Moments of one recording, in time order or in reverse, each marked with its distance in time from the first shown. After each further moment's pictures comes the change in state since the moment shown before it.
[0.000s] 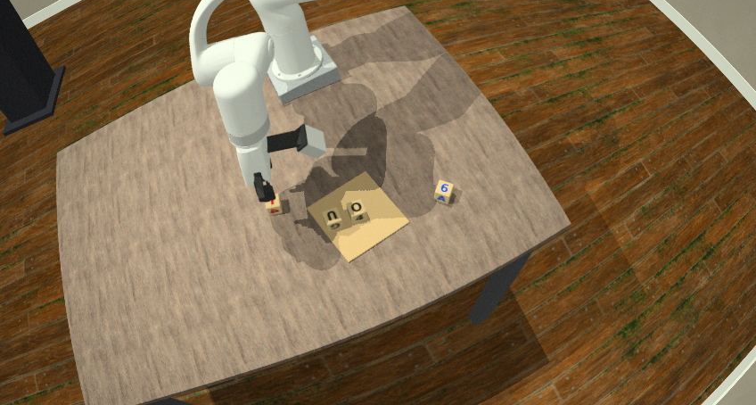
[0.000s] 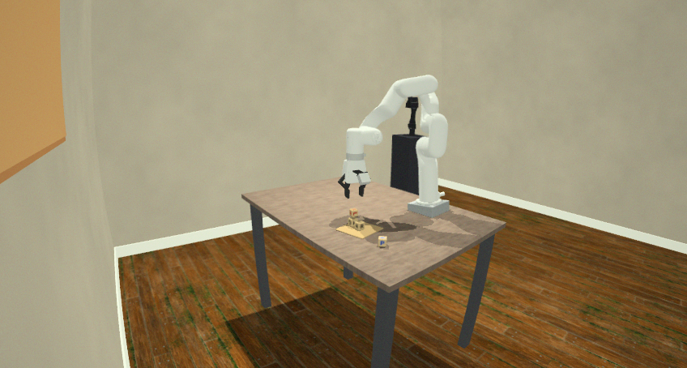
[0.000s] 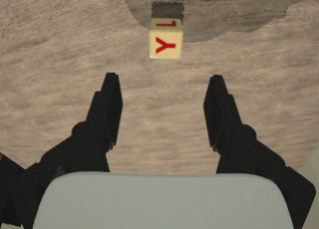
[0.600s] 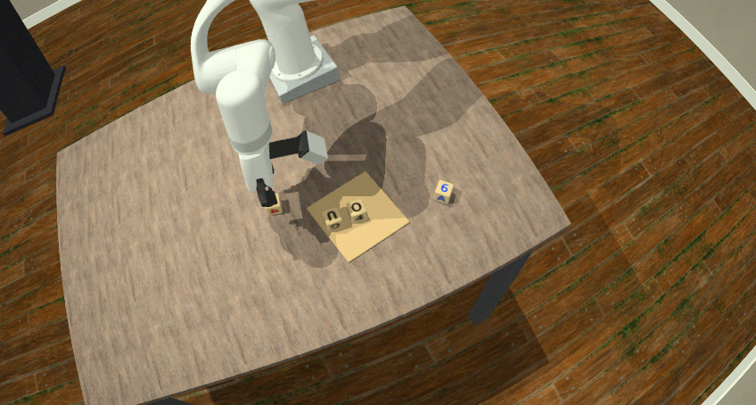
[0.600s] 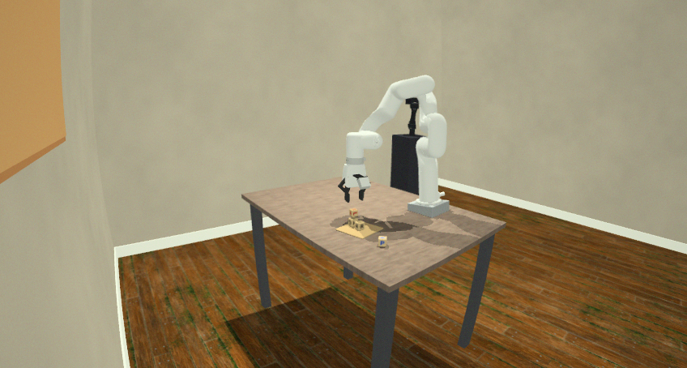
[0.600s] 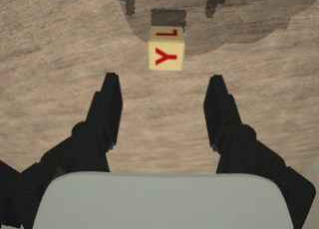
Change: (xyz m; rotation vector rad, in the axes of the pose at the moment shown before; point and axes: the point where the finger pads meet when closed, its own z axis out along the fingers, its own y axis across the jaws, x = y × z) arm 0.001 0.000 0.018 0.000 0.000 0.000
